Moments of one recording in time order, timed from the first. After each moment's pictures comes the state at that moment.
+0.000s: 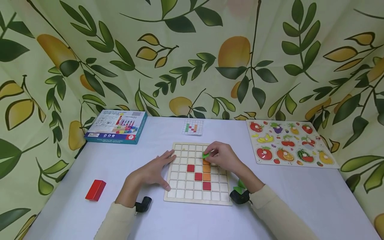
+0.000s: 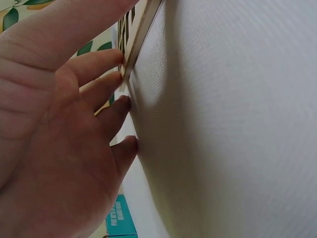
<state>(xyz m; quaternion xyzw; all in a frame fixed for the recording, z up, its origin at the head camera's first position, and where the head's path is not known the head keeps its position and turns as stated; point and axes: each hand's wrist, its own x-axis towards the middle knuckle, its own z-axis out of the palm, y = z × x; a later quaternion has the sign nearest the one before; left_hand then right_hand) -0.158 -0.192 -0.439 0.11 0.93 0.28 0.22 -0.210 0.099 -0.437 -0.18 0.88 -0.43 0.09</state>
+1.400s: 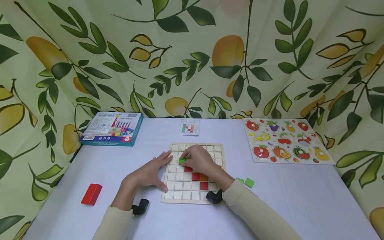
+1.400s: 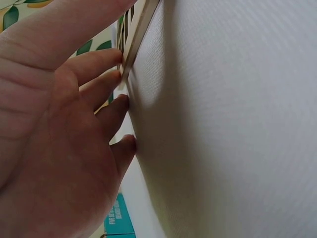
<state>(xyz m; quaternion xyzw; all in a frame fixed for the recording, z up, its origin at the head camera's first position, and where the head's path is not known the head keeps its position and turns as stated) -0.157 -0.194 -0.437 0.12 0.93 0.27 0.23 -0.204 0.027 -0.443 -0.22 0.92 -0.32 0.08</state>
